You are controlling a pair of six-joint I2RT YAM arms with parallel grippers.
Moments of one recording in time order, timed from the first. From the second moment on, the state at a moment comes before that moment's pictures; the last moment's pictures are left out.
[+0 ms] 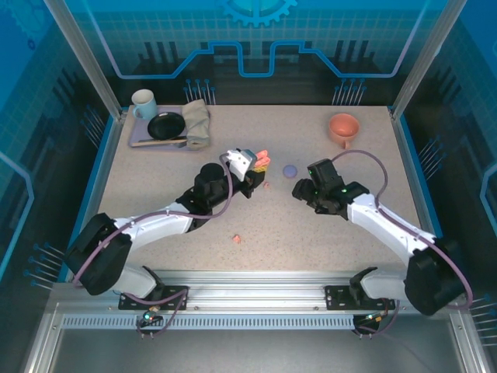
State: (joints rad) left arm -0.65 1.42 0.74 0.57 0.10 -0.06; right arm 0.47 1.30 0.86 -0.58 0.06 0.91
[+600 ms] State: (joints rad) left arm -0.49 1.21 0.64 0.48 0.00 -0.17; right arm 0.57 2.02 1.53 -0.78 0.03 0.87
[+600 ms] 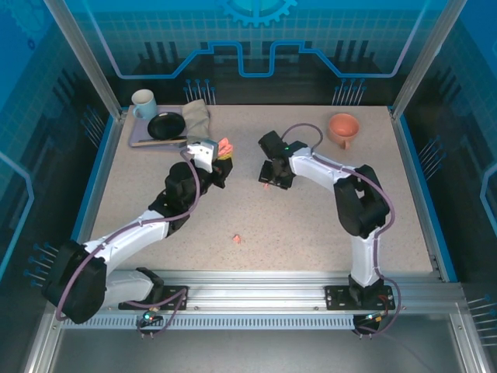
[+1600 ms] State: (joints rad) left arm -0.46 1.21 0.63 0.46 0.04 -0.17; right arm 0.59 2.15 1.60 -0.77 0.07 0.98
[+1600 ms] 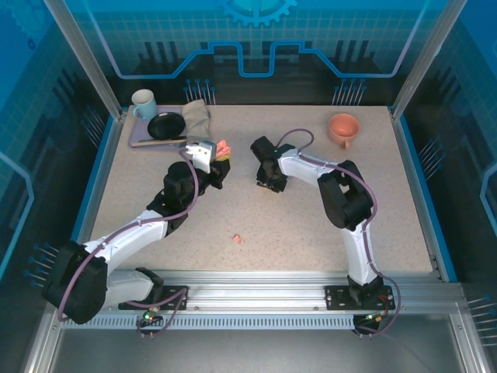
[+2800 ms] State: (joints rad) left arm -0.45 1.21 0.63 0.40 0.10 -0.18; right arm 0.63 2.01 1.49 -0.98 -0.10 0.04
